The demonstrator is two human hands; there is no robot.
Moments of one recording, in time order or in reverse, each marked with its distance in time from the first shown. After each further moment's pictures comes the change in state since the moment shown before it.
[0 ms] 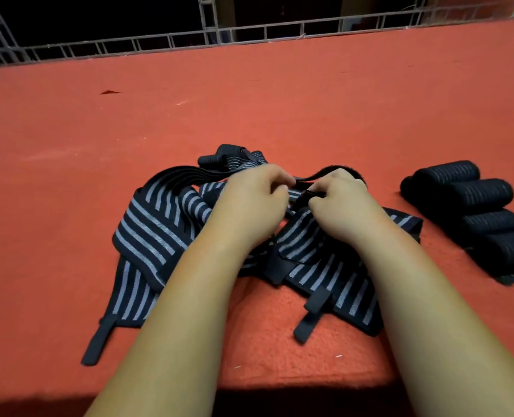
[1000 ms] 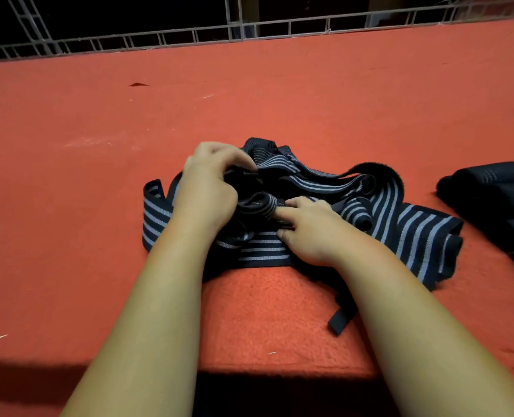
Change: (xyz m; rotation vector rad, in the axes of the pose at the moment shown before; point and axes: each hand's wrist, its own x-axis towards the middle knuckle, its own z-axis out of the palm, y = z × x) left_hand -0.002 -0.075 -0.064 0.048 0.242 -0.042; right_hand -0.016 -0.046 0.063 -0.276 -0.395 -0.233
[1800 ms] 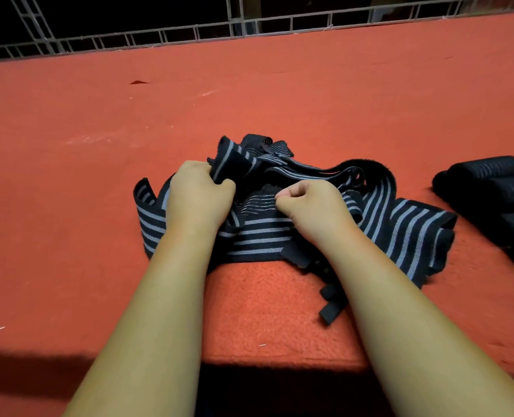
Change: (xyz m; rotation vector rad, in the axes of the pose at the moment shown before) left_hand -0.002 -0.012 0.014 0.170 0.120 -0.215; right_hand -0.005 -0.004 -0.004 0.729 0.382 0.140
